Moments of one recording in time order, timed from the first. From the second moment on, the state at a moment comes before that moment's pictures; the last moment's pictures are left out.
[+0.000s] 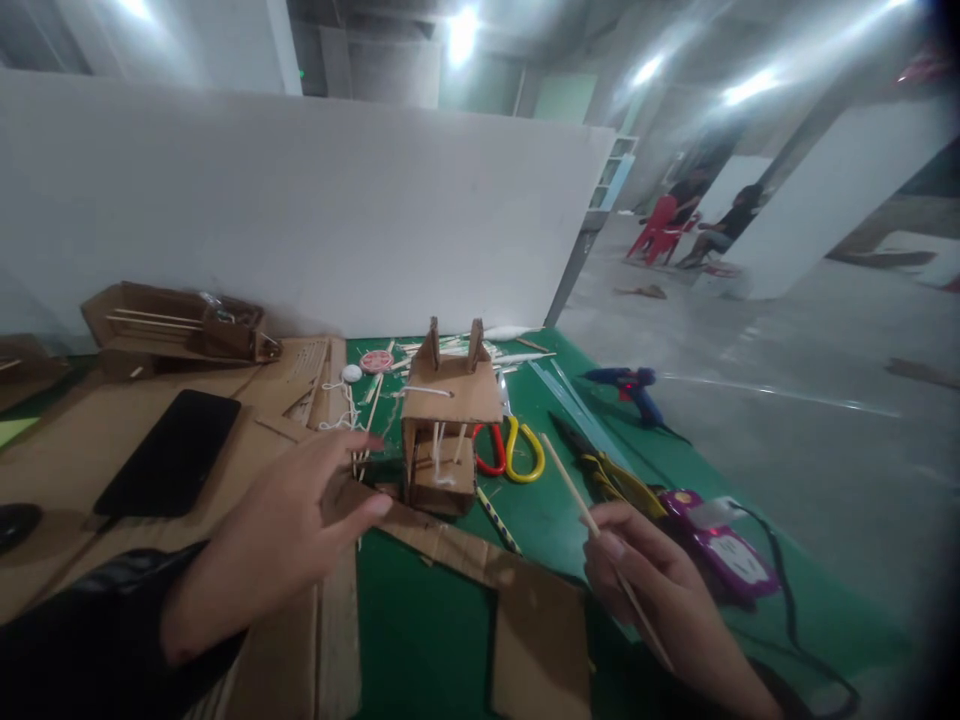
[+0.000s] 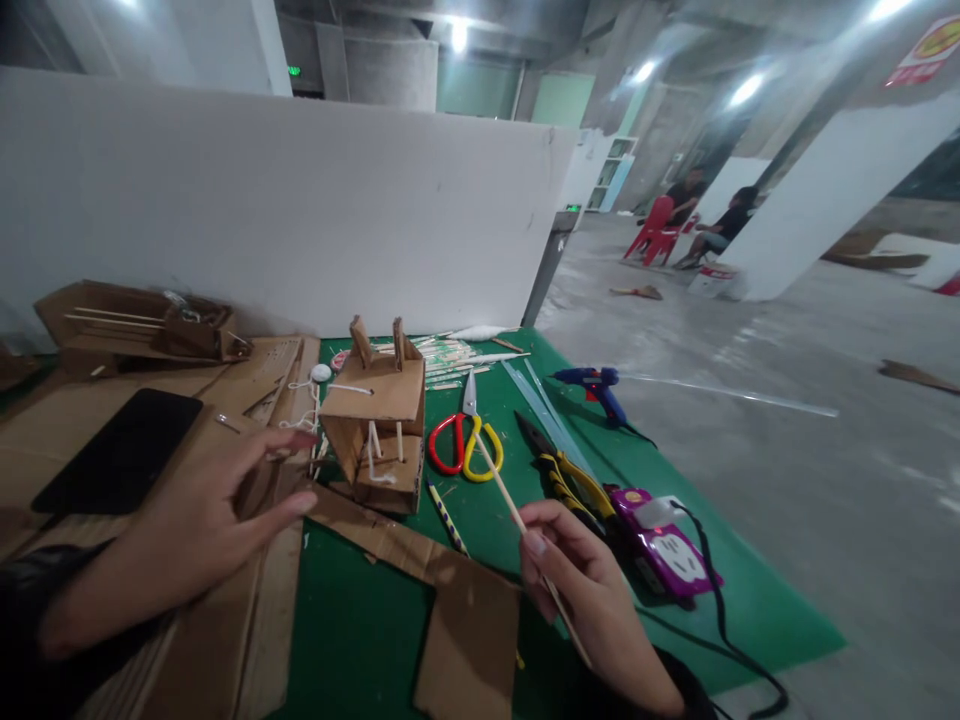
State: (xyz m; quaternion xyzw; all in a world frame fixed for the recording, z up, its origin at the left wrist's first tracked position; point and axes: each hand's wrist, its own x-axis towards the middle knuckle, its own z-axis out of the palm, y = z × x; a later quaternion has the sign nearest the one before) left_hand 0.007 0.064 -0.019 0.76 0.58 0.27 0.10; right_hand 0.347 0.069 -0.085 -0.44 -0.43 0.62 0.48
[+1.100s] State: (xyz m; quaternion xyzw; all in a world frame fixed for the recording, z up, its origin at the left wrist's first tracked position) left_hand -0.020 0.049 -0.071 0.66 0.62 0.31 0.29; right_hand 0.329 0.068 -0.074 -0.50 -0.63 0.49 0.34
